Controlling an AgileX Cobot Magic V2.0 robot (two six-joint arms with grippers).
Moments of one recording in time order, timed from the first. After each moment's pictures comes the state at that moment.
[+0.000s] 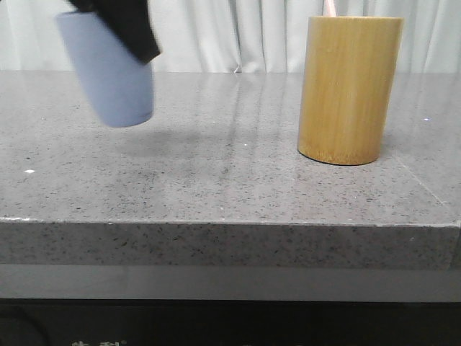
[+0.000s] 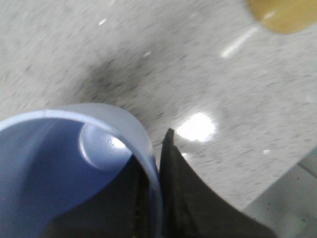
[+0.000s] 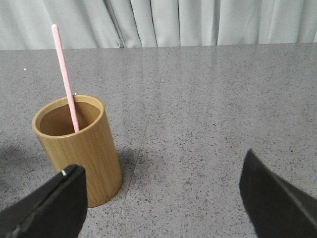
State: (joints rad) left arm -0.60 1.70 -1.71 -0.09 1.24 0.20; right arm 0.04 0.46 -0.59 0.21 0.44 -0.06
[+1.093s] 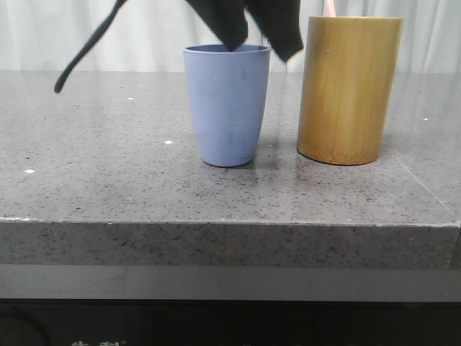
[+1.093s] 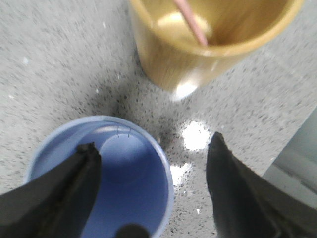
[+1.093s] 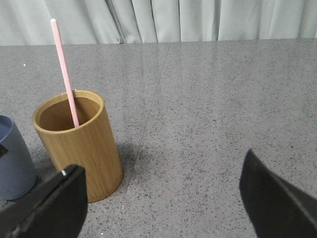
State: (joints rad) left arm -0.78 1.85 -1.93 -0.08 1.25 0.18; right arm 0.04 0.46 -0.59 0.21 0.45 -0.06
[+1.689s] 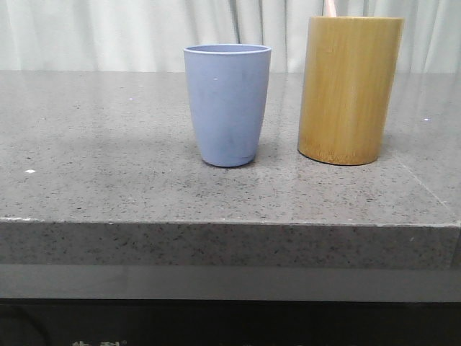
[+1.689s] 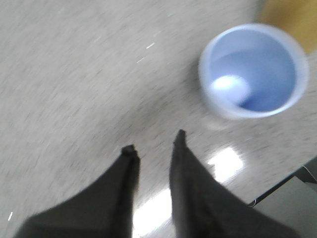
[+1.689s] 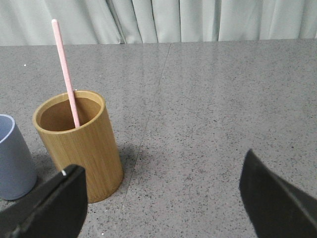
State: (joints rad) left arm -0.56 1.49 -1.65 0.07 1.26 0.06; right arm 0.04 0.46 -0.59 0.21 0.45 -0.06
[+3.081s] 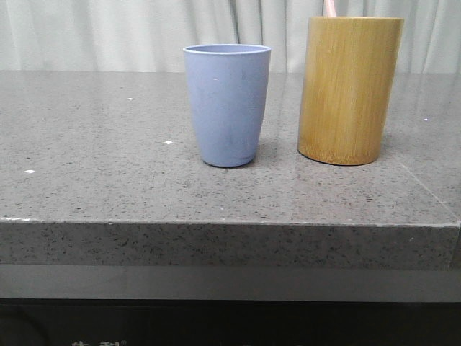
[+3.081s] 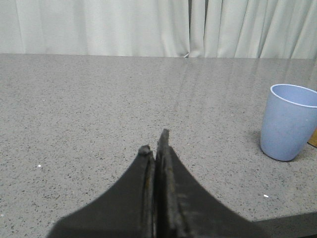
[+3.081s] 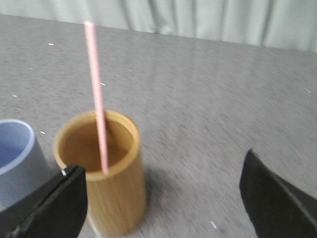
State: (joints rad) left arm -0.26 0.04 -0.40 -0.02 0.56 -0.04; right arm 0.23 0.88 -0.82 0.21 0.33 -0.16
